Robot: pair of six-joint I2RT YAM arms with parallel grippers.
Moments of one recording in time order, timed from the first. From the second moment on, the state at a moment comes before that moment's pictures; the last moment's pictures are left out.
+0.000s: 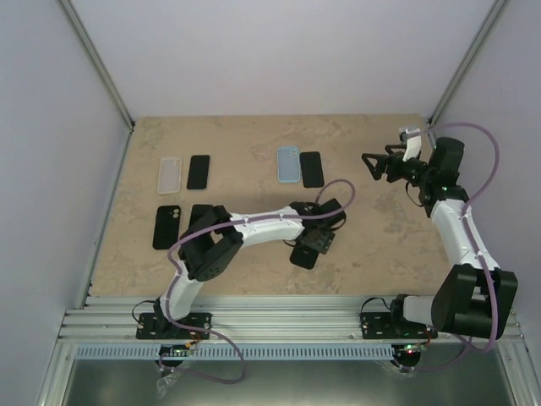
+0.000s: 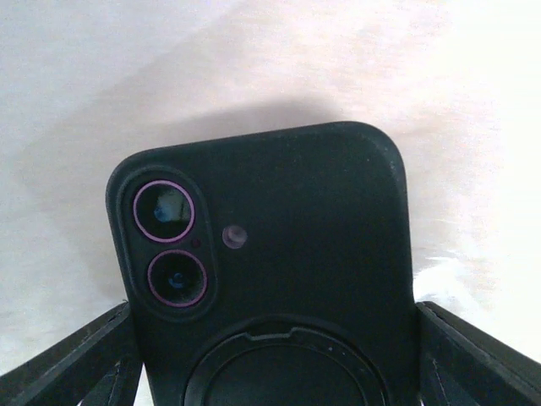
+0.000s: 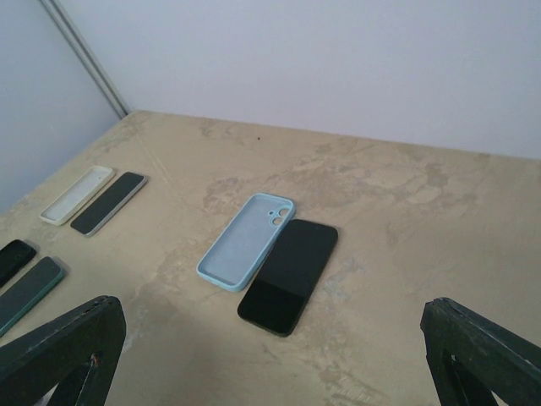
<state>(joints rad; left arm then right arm) -1.08 2.12 1.54 -0.66 -0.20 -0.50 -0.13 1.29 0.94 -0.08 -0.75 -0.01</state>
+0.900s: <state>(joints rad) -0.94 1.88 1.41 -0.56 -0.18 -0.45 0.14 1.61 0.90 -0.09 -0.90 0.19</state>
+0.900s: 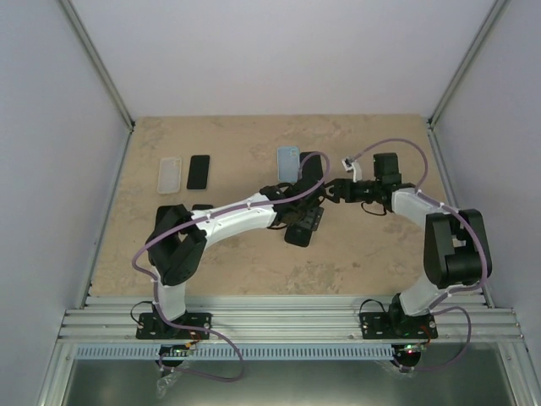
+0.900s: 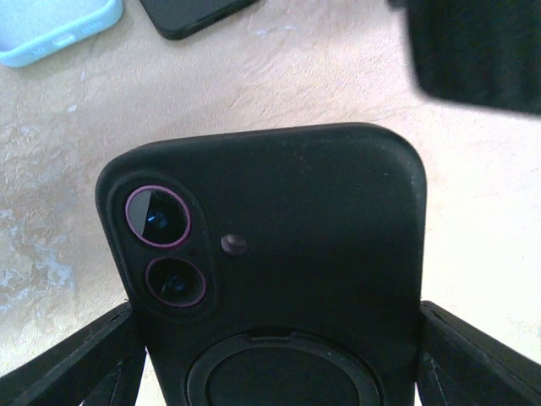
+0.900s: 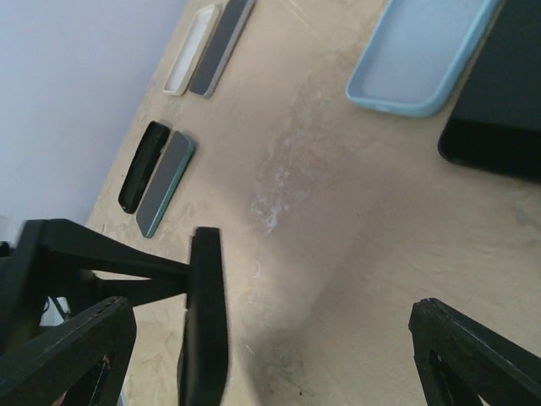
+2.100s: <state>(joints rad) -0.94 1.85 1.42 -0.53 -0.22 -0.42 0.20 1.64 0.88 -0.04 -1.05 0.28</state>
